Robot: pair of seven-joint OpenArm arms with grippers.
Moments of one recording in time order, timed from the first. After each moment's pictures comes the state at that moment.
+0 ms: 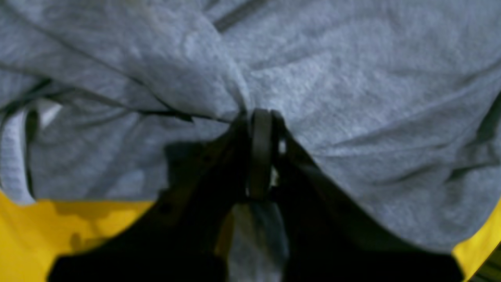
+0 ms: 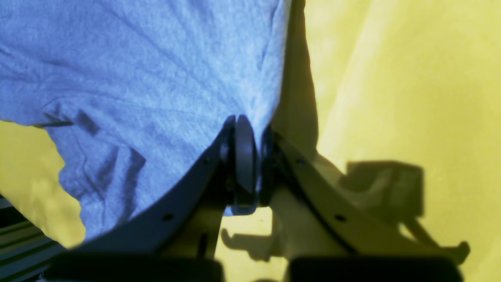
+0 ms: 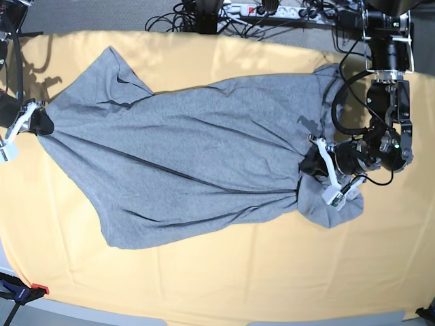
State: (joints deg) left arm -11.2 -26.1 -1.4 88.8 -44.0 -36.1 68.8; right arm -7.4 31.9 32.8 87.8 54.9 41.6 -73.2
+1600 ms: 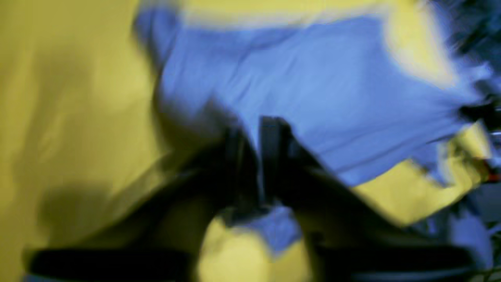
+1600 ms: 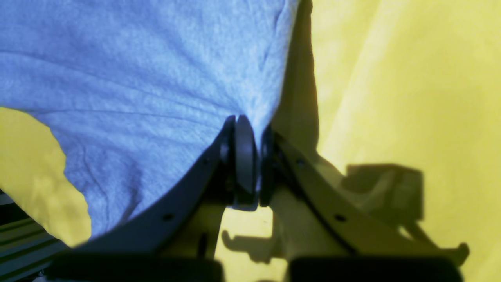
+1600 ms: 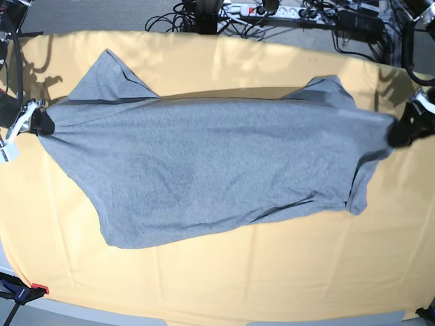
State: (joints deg) left arm 9.2 -28.8 -49.7 99.0 -88.0 -40.7 81.2; right arm -7.4 31.9 32.8 87.8 55.3 41.6 -73.2
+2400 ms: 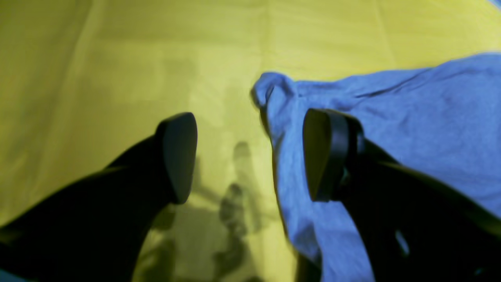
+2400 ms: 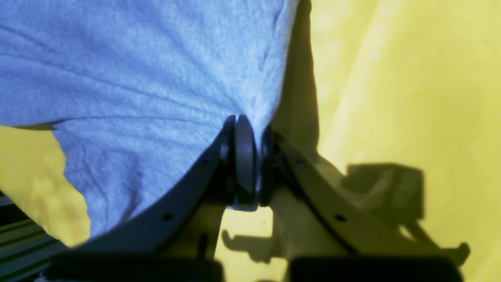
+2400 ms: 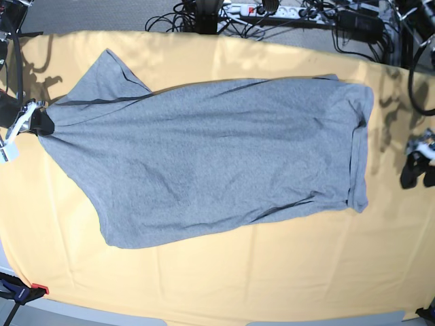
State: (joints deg) left arm 0.1 -33.1 -35.8 99.0 -49.0 -27.7 61.1; right arm -7.4 31.9 32.8 87.8 55.3 41.6 -73.2
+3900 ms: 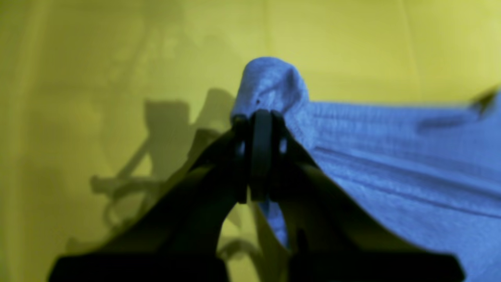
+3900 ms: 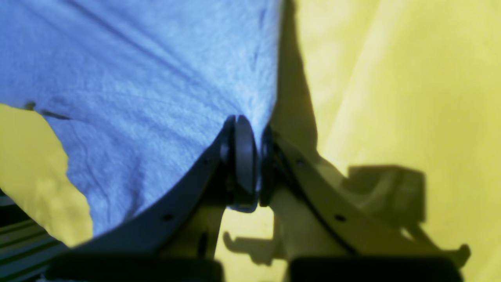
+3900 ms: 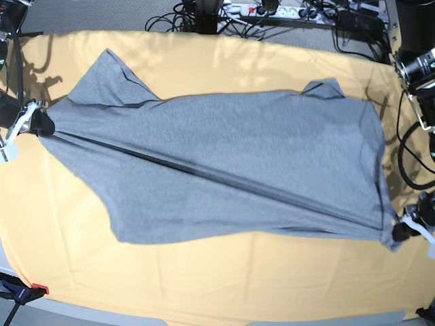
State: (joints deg) left arm -31.8 -35.3 -17.1 65.1 -41.5 -30.3 57.7; right arm -7.4 31.9 32.8 87.8 55.6 41.6 -72.6
